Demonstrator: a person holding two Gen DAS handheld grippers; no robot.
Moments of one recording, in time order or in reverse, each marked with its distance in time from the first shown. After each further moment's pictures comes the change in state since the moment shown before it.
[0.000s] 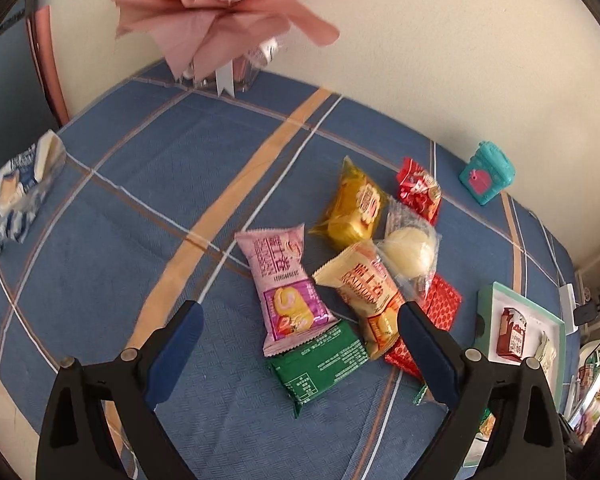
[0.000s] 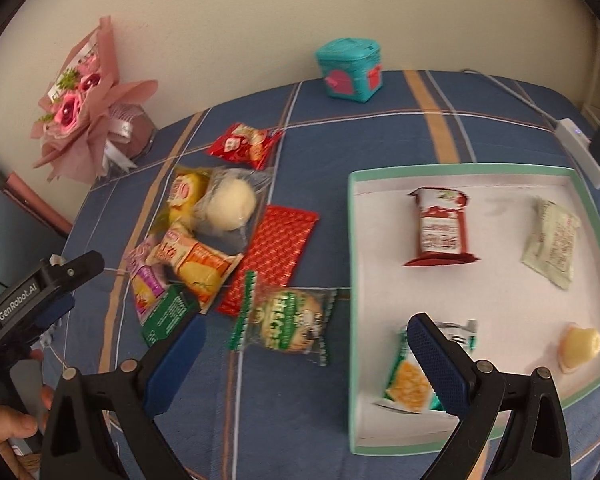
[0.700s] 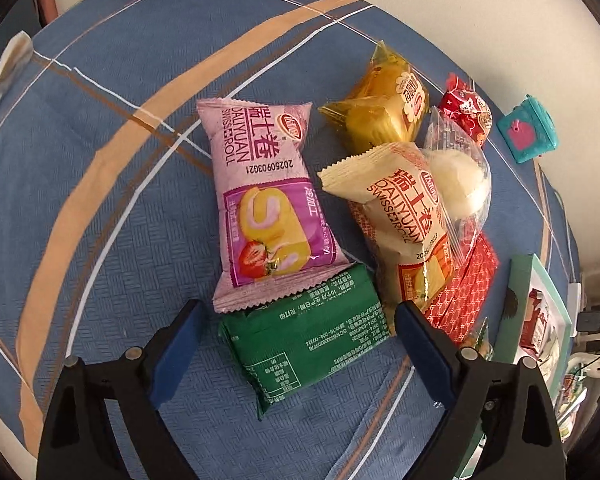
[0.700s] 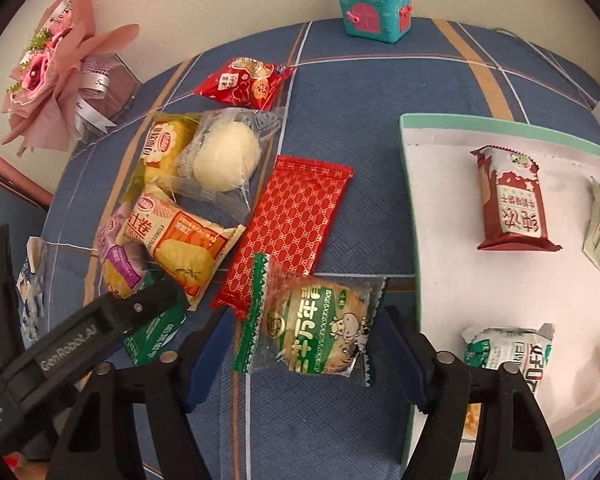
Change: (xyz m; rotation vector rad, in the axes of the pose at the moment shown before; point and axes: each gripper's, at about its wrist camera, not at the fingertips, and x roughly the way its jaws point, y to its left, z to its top) left arm 0.083 -0.006 -0.032 -0.130 0.244 -0.019; right arm 0.070 0.019 0.004 0.010 0.165 -0.018
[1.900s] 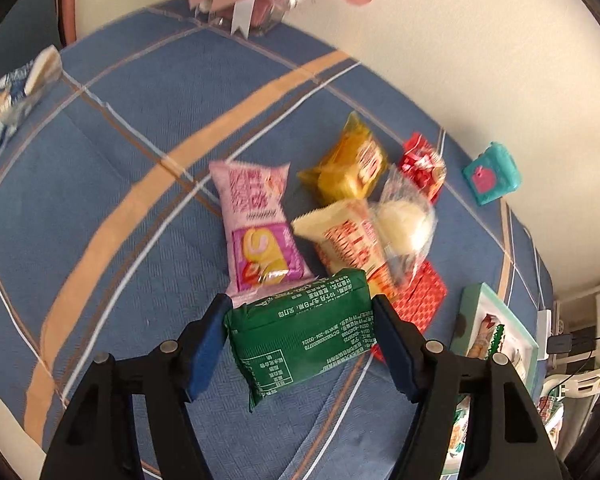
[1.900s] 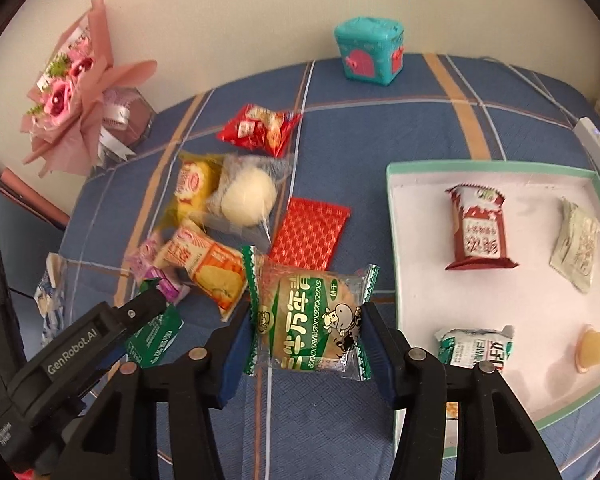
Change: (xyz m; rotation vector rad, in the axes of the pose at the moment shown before) left arm -0.093 0.003 -0.022 -0.045 -0.156 -0.064; right arm -0.056 0.002 0.005 0.012 -0.098 0.002
